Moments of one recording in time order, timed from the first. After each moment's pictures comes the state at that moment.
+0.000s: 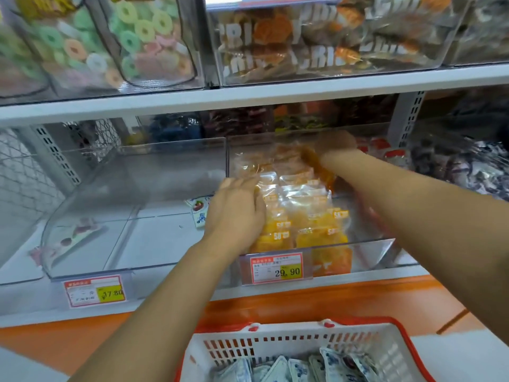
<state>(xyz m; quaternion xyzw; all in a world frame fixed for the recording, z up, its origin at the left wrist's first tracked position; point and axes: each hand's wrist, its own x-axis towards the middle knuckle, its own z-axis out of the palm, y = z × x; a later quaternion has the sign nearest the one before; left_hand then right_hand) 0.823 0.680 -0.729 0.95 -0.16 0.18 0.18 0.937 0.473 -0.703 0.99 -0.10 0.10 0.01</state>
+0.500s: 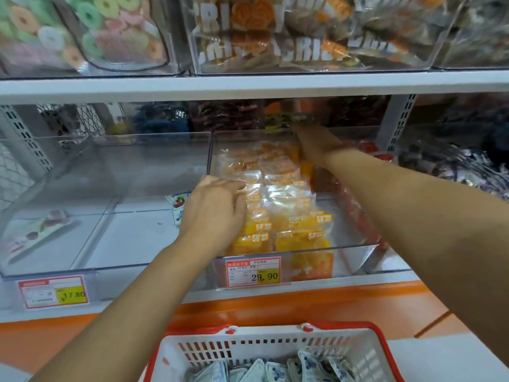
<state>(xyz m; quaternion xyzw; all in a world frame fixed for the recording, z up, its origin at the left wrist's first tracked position) 0.825 0.678 -0.731 0.96 -0.14 0.18 0.17 0.964 0.450 -0.711 0.99 0.07 0.12 -0.10</state>
